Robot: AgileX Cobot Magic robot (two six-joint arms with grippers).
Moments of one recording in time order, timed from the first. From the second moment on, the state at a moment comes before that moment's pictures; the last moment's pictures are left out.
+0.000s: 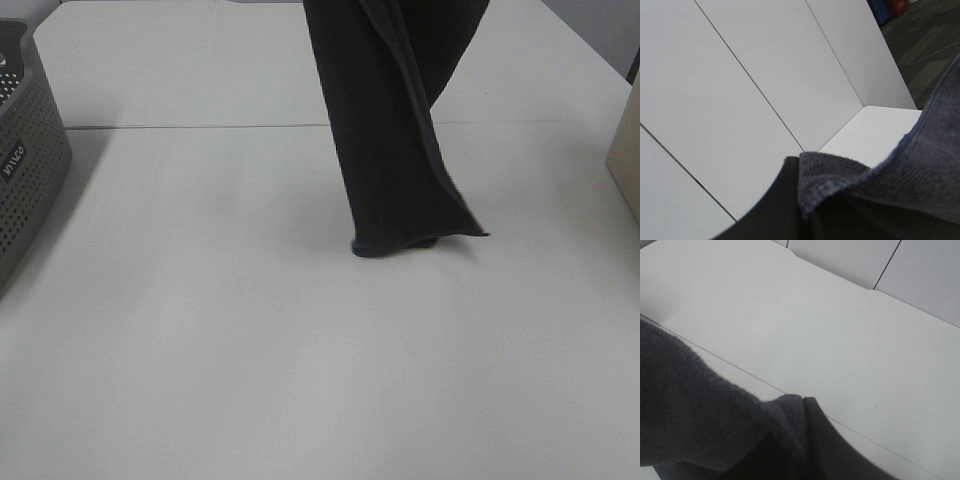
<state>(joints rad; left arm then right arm) -0.56 1.63 -1.89 0.14 0.34 0.39 0.33 1.76 -2.26 -0.03 1.07 -0.24</state>
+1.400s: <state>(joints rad) -0.43 1.75 -1.89 0.18 -0.01 0.56 0.33 1.82 -2.26 -0.16 0.75 -0.12</state>
